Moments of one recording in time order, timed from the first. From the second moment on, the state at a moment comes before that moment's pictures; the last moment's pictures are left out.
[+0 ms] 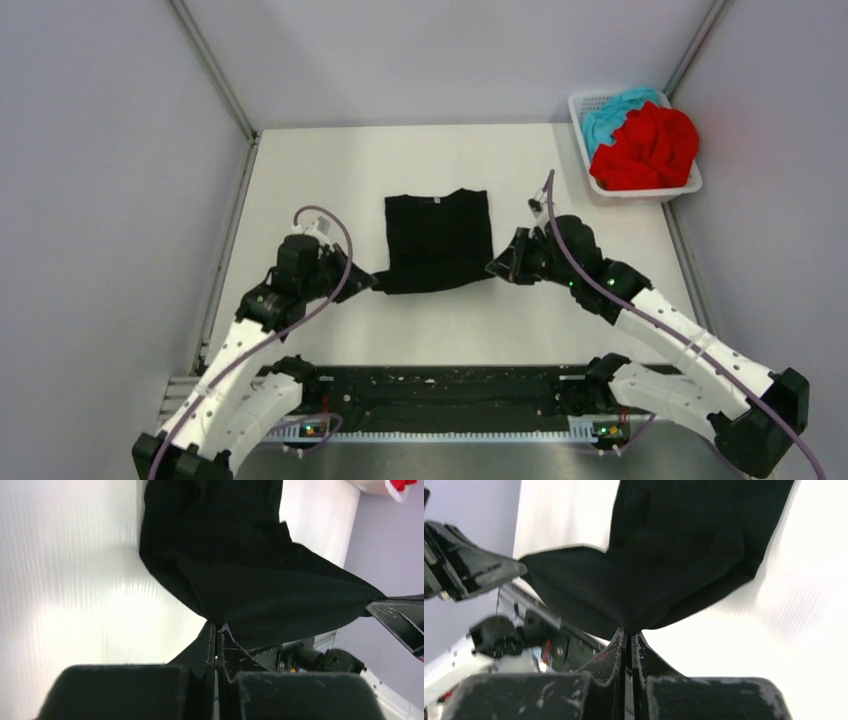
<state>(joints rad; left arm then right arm) -0.33 0.67 0.60 -0.59 0.29 -0.85 0.69 0.90 0.75 -0.43 -0.14 0.71</state>
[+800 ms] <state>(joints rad) -0.24 1.55 1.28 -0.45 0.15 -0.64 0.35 1.55 1.14 -0.15 -0.27 0.63</state>
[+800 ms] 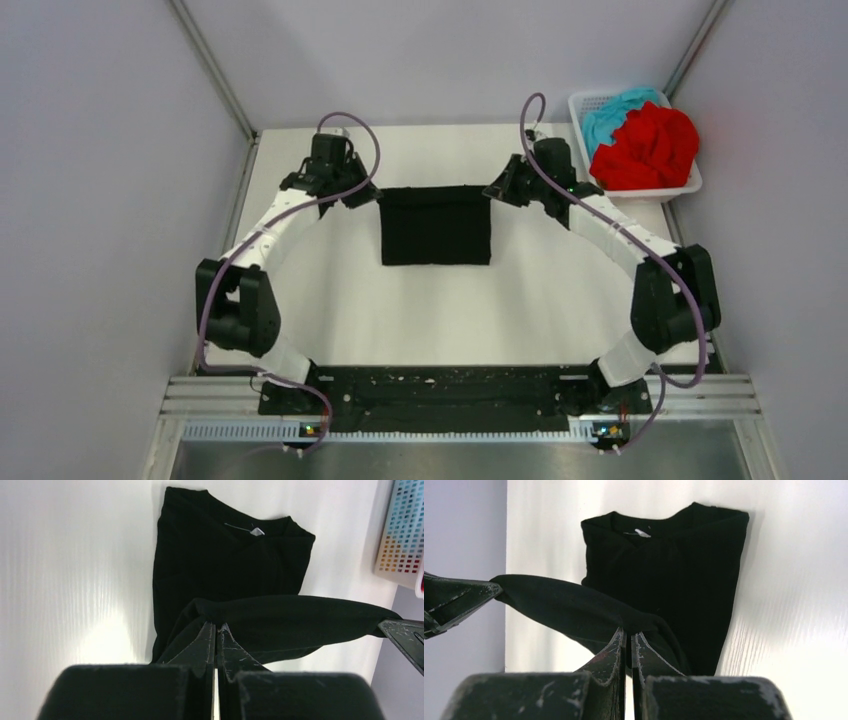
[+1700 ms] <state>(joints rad) -0.14 2.15 1.74 -0.39 0.49 -0.61 0.28 1.92 1.35 -0.08 -0.15 0.66</state>
